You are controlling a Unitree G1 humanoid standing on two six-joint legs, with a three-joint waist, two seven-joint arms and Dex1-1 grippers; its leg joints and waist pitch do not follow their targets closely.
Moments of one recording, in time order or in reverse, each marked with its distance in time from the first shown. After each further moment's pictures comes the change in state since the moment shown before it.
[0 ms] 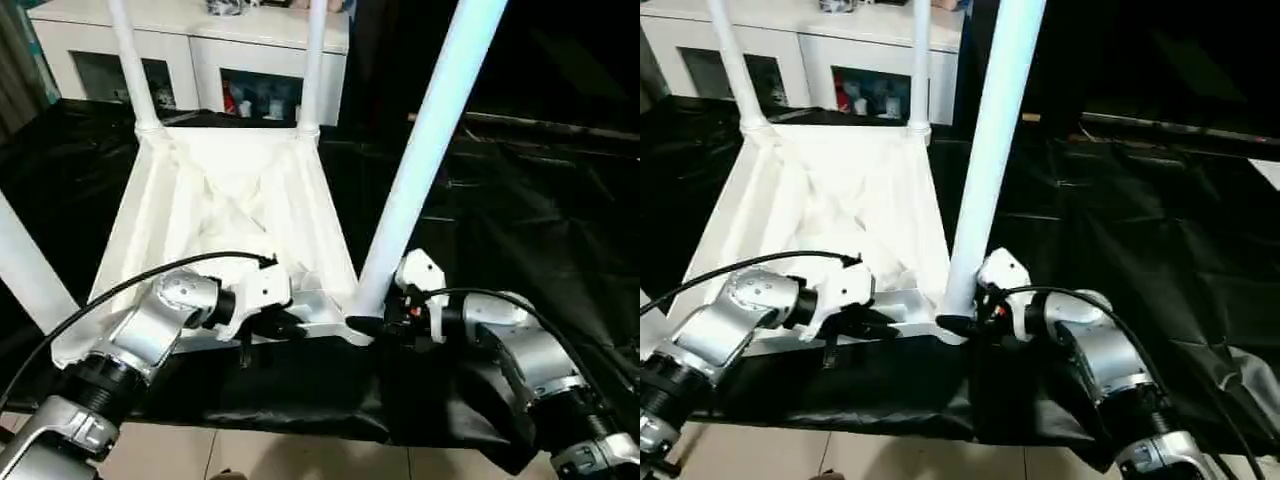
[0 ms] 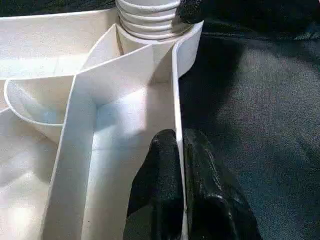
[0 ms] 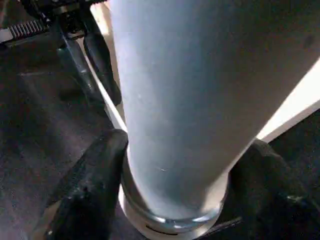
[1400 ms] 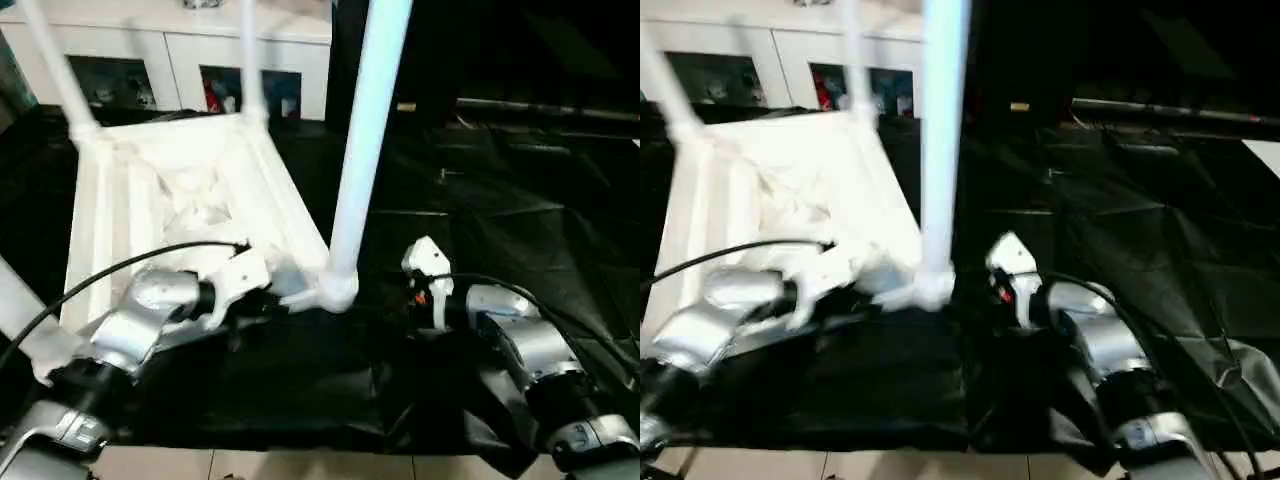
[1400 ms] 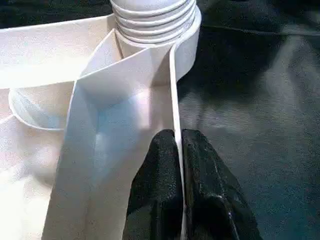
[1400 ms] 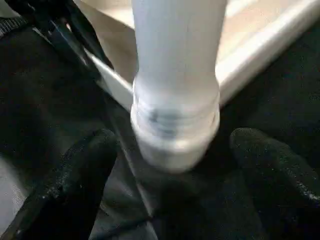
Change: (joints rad) left arm 0.030 -0.004 0.102 0.047 0.007 -0.070 0.049; right arm -0.065 0.011 -0.028 0.104 0.010 -0.011 0.012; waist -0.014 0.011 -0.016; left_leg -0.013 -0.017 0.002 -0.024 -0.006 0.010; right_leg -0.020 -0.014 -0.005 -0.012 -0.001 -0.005
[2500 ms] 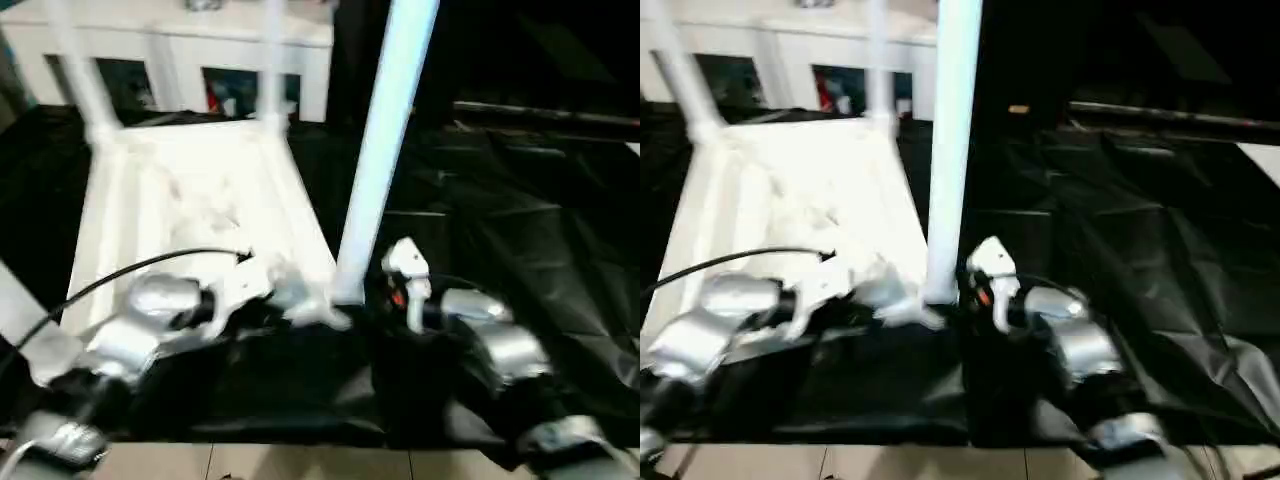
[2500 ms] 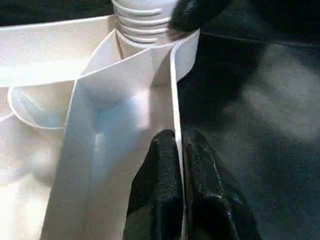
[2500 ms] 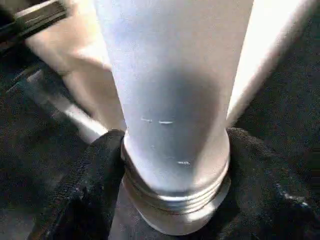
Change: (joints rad) left arm -0.016 -0.068 0.005 0.005 0.052 0.064 0.101; right arm -0.025 0.181 -0.072 0.138 -0.002 -0.024 -0.266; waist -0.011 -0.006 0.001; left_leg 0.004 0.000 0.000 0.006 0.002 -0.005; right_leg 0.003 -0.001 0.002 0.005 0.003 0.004
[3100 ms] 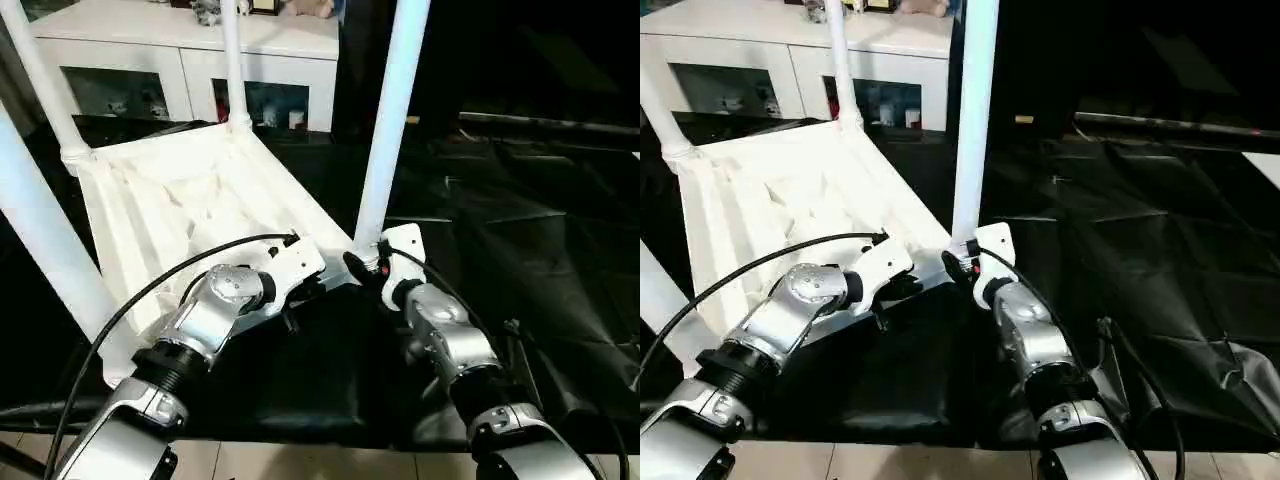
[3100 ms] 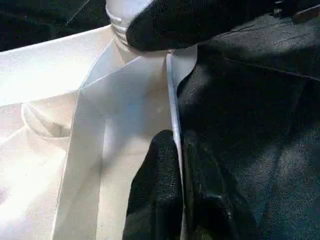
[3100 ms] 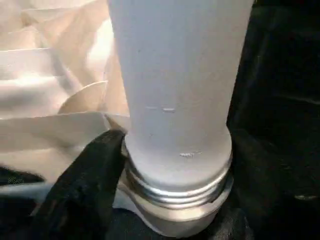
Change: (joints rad) left arm -0.096 -0.172 -0.031 0.151 0.110 0.004 0.232; right arm -0.056 0.121 -0.094 0.147 -0.040 -0.078 -0.338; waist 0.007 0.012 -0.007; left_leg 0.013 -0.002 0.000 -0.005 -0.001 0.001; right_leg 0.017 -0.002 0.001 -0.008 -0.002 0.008
